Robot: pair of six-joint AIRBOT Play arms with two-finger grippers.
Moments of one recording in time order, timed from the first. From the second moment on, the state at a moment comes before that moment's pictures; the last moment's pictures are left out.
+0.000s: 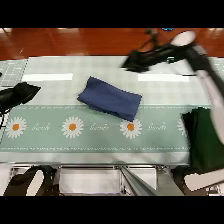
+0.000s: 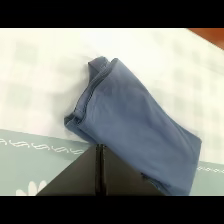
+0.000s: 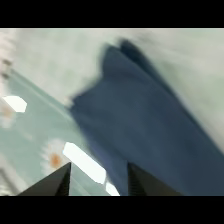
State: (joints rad) left arm 0.26 -0.65 0.77 0.87 -0.97 -1.43; right arm 0.11 -1.62 1.65 -0.80 1.31 1.40
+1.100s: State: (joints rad) left arm 0.17 -0.71 0.63 0.84 -0.98 -1.41; right arm 0.17 -1.56 0.84 -0.45 0.80 1.23
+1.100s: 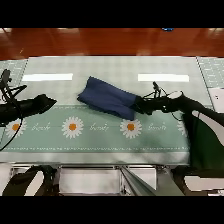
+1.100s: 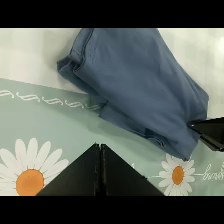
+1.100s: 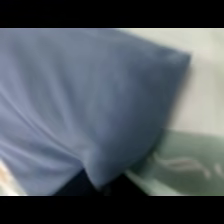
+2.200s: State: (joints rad) left arm 0.17 -0.75 0.63 0.84 -1.00 -1.40; right arm -0.22 -1.44 1.85 -0.91 1.46 1.58
